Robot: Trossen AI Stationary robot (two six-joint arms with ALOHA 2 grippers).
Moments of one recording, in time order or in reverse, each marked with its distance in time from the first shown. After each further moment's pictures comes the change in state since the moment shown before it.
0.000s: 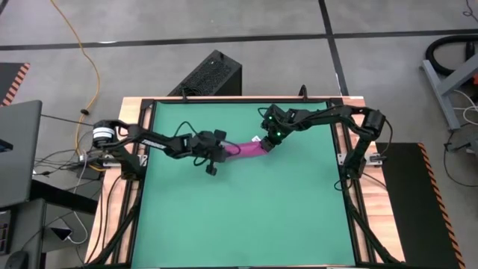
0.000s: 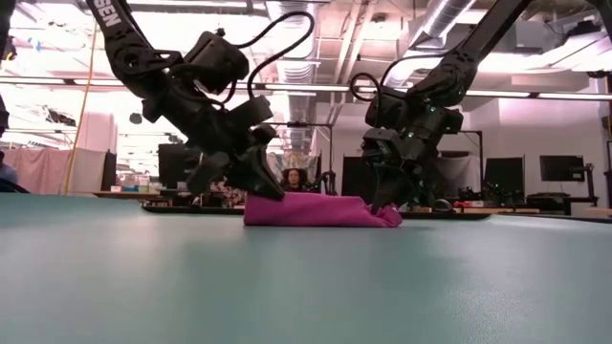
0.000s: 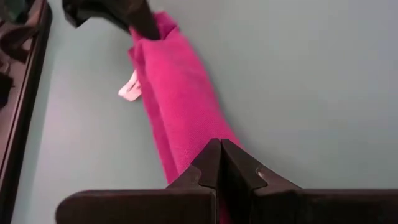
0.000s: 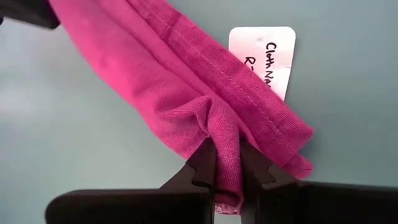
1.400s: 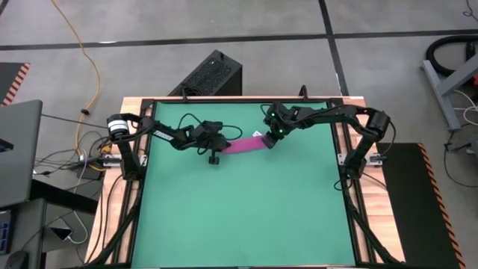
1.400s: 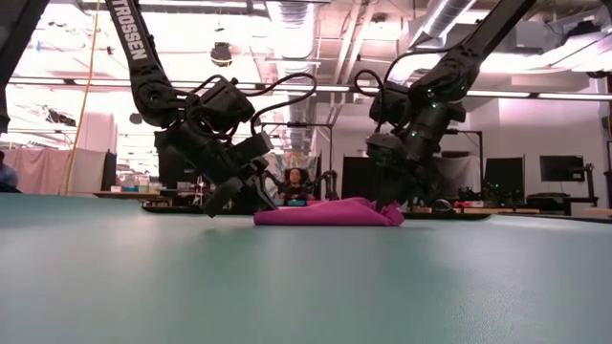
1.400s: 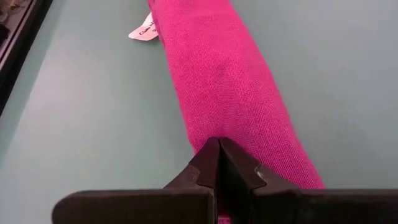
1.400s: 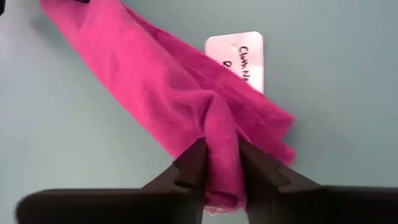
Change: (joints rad) left arm 0.175 0.191 0.005 -0.010 0.097 -0.098; right arm -0.043 -0.052 0.000 -0.041 0.156 -0.089
